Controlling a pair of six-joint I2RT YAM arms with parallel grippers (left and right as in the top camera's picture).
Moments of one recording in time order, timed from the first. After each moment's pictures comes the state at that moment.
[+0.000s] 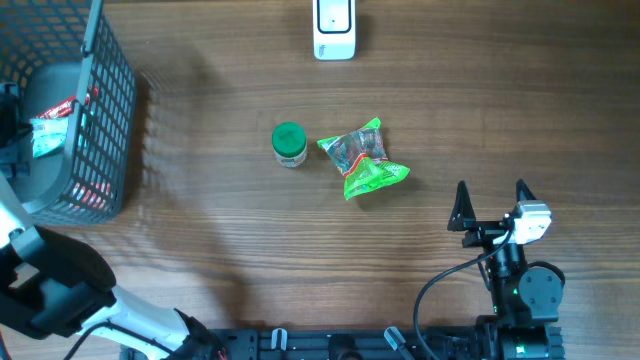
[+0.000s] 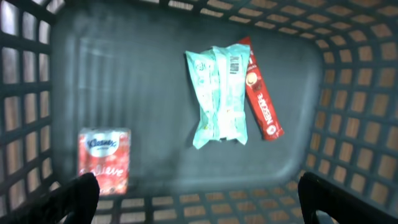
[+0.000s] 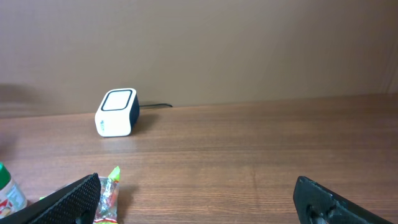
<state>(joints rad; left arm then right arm) 0.66 1.87 1.84 -1.13 -0.05 -1.05 0.02 0.02 0.01 0.00 -0.03 0.09</state>
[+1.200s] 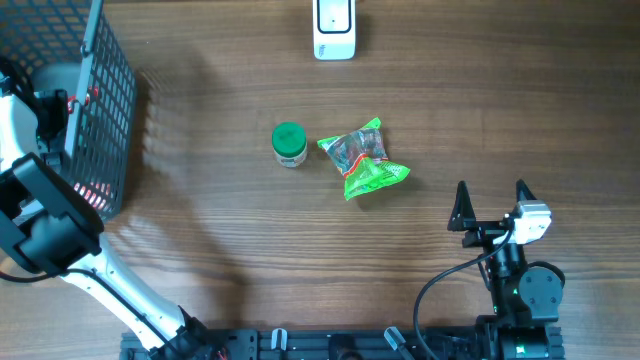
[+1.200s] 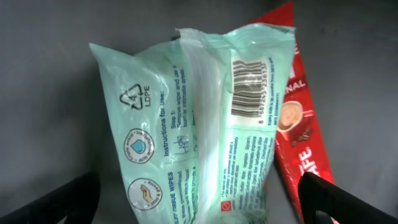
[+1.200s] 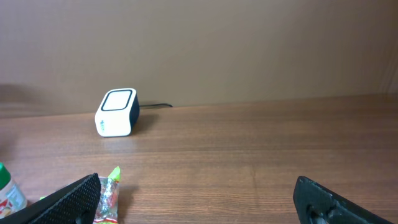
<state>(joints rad) 0.60 2.24 1.81 -0.80 -0.04 -1.10 0.02 0.02 0.01 0.00 -0.03 0.09</state>
